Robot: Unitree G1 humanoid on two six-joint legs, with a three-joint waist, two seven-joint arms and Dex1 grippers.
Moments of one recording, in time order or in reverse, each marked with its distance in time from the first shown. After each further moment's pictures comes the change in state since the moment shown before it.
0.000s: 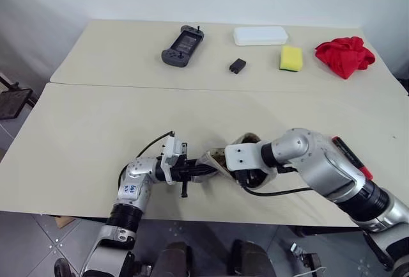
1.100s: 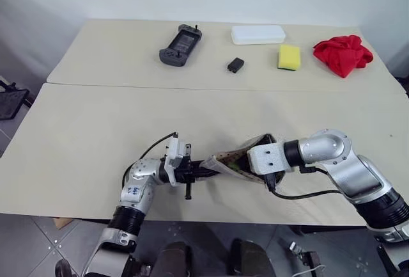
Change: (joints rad) left arm 0.021 -0.005 -0.038 -0.058 -0.030 0.053 0.038; right arm 0.157 -0.031 -0.242 0.090 0.105 -0.507 0.040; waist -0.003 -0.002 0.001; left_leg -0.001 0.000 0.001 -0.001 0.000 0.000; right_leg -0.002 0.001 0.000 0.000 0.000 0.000
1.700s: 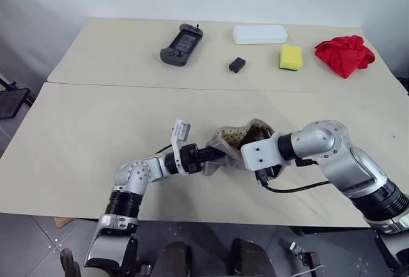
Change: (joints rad) left arm -0.089 0.020 0.092 -0.118 -0.355 0.866 0.316; right arm -0.071 0.009 0.025 -0.018 -0.079 0.114 0.027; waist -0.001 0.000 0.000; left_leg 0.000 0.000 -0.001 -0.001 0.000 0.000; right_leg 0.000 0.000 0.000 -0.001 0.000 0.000
